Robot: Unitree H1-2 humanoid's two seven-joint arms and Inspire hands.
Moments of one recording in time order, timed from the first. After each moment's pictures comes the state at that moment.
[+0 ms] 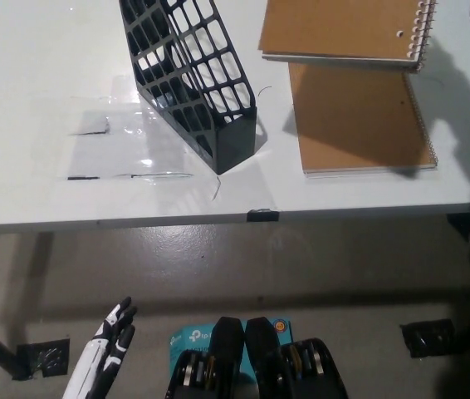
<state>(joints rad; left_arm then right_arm) 0.12 0.16 -0.06 -0.01 0.16 -0.09 -0.07 -1.32 -0.19 -0.58 0.88 0.84 0.48 -0.18</state>
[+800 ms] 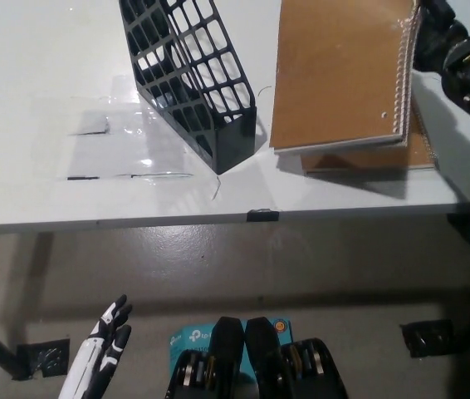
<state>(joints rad) 0.12 0.16 -0.05 -0.01 0.19 -0.11 -0.07 -1.32 -0.24 -0.54 1.32 0.71 0.37 -0.07</state>
